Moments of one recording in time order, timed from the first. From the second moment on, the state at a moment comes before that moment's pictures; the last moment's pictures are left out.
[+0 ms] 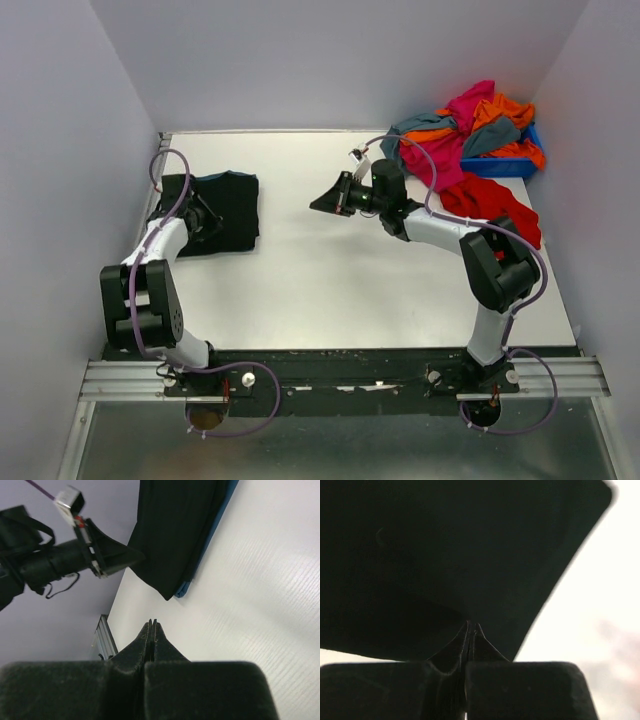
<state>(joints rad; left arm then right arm) 0.13 1.48 0.99 -0.33 0.13 -0.62 0.54 1.87 1.17 0.44 -0.58 0.81</state>
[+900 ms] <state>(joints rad) -0.07 1.17 0.88 -0.21 0.12 -0.66 0.46 1.70 0.94 0.46 -0.54 0.82</state>
